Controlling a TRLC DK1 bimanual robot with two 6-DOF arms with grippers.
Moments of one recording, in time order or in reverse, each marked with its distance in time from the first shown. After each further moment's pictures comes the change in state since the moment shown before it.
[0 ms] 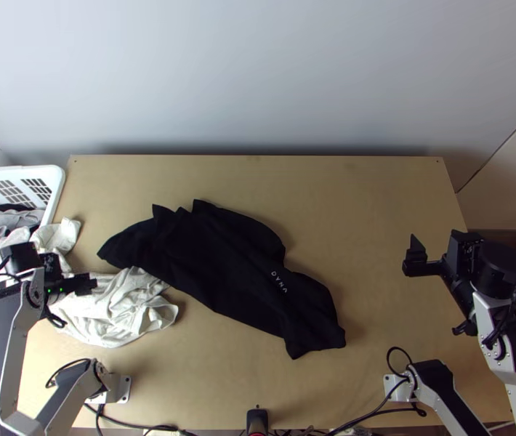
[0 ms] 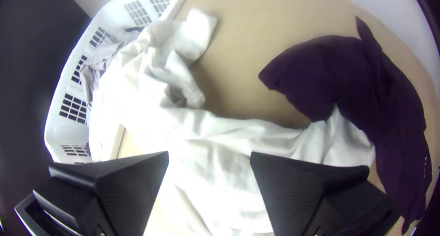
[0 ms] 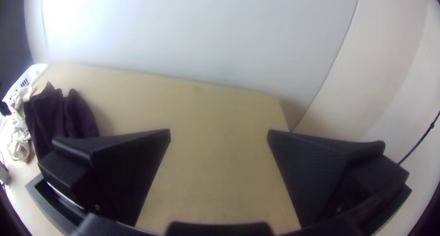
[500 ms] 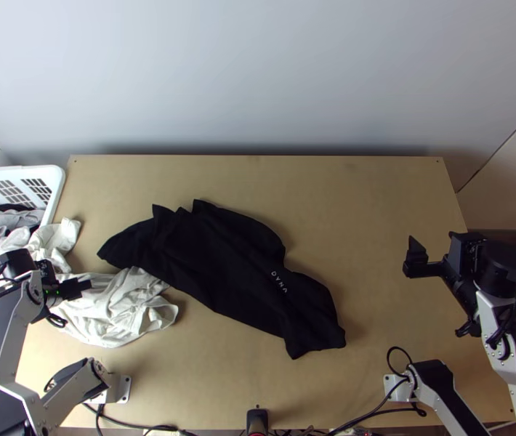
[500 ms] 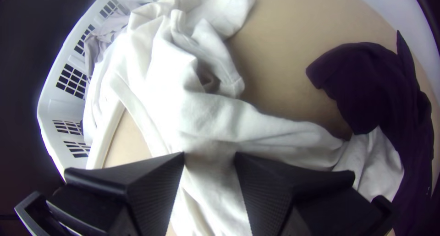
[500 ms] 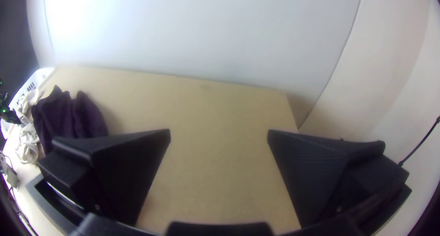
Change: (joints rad) left arm 0.130 0.138 -0.086 0.179 0.011 -0.024; right arm -0.013 0.007 0.032 -0.048 -0.054 0.032
